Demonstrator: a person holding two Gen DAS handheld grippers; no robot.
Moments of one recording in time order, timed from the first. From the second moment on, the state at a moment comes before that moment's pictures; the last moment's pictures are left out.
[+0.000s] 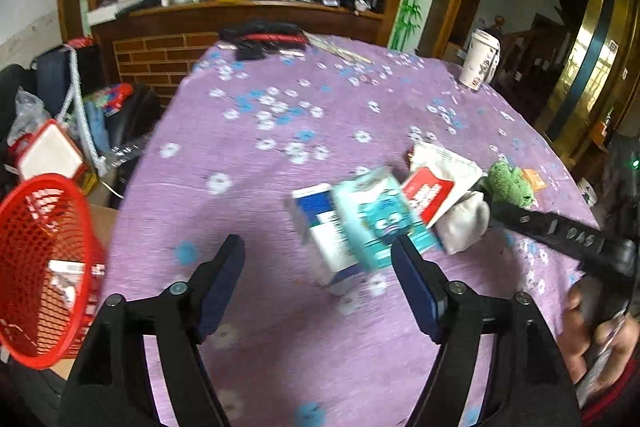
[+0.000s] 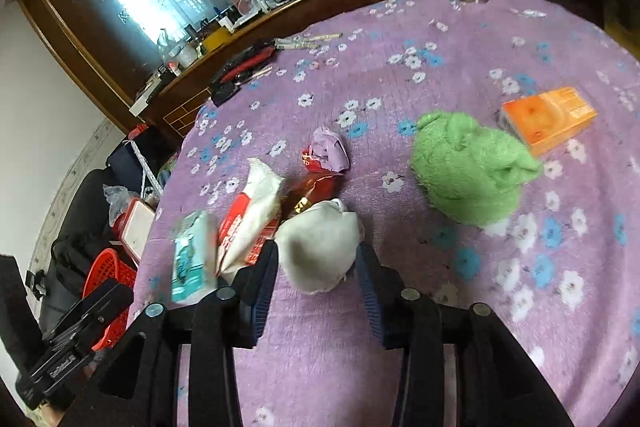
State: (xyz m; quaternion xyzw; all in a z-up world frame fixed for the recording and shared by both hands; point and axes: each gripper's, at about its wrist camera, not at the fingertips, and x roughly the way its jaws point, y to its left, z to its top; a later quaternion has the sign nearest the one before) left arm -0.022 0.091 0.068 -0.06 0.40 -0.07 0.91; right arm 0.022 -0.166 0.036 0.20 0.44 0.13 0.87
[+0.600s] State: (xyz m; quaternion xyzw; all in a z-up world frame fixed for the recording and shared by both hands) left arm 0.024 0.033 0.041 -0.03 0.44 -0.08 0.89; right arm 0.009 -0.177 0.034 0.19 0.41 0.14 0.88
